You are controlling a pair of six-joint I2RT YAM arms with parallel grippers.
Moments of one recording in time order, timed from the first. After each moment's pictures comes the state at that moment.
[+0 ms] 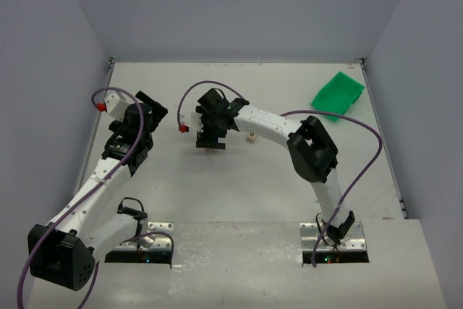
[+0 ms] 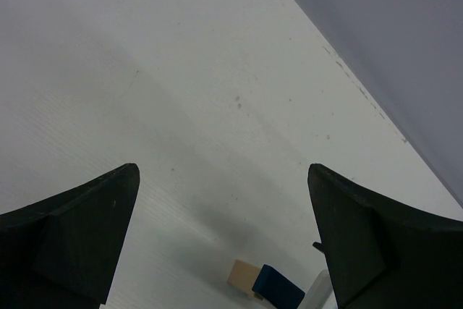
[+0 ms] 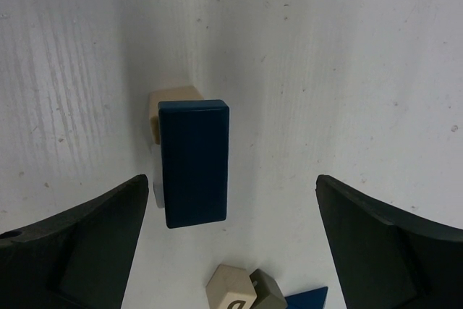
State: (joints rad) left arm -0.23 0.96 0.73 -0.25 -0.59 -0.88; right arm 0.83 2.14 1.69 -0.57 -0.13 -0.80
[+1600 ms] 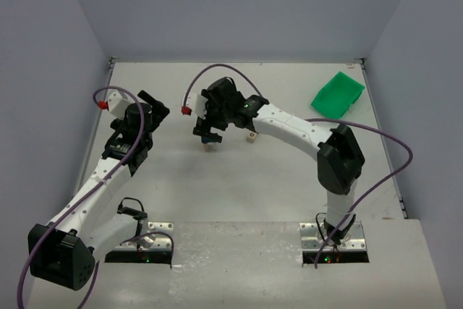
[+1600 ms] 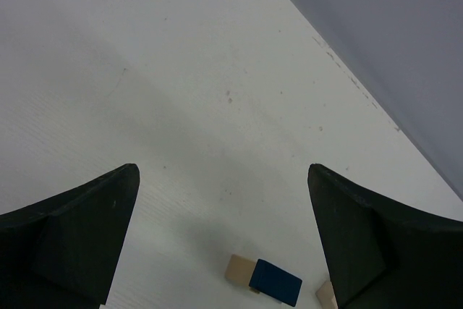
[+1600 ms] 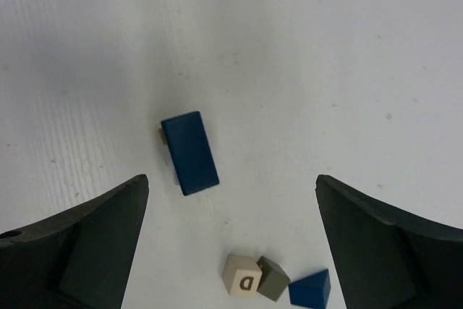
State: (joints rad) left arm -0.23 0.96 0.72 -0.23 -0.55 -0.85; right arm 0.83 1.89 1.57 -0.43 -0.14 -0.58
